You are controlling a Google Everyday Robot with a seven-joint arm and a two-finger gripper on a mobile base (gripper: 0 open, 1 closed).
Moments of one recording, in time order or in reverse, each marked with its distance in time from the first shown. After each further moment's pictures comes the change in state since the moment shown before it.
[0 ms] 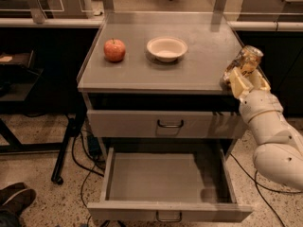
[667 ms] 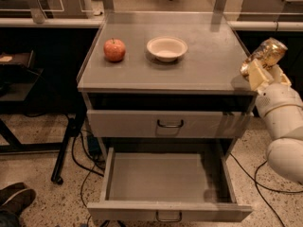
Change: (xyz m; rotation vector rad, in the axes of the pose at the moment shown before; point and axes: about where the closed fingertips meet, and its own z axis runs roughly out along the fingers) arm -0.040 -0.035 -0.012 0.115 -0.010 0.076
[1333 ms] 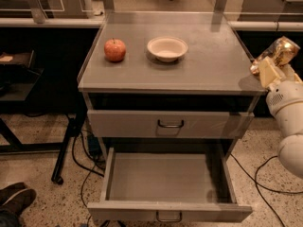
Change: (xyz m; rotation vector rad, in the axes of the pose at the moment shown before) arm -0.014 -0.017 -0.004 0.051 0.031 0.046
